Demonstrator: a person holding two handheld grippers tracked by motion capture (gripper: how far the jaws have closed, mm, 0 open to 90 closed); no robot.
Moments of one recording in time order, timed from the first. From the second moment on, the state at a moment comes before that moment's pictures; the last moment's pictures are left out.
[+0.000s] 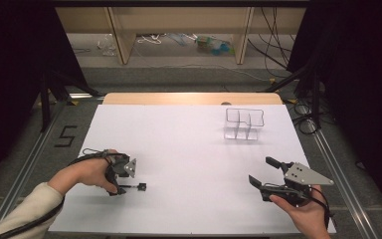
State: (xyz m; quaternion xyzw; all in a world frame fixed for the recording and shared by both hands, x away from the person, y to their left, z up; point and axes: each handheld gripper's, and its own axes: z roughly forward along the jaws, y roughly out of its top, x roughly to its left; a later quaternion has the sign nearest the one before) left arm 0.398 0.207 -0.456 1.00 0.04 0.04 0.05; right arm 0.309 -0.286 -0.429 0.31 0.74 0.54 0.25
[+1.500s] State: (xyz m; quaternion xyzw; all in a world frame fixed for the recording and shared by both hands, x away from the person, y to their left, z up) left arm 0.405 0.185 -0.460 1.00 0.00 0.00 0.01; right arm 0.309 -0.285 -0.430 0.31 0.75 0.54 0.25
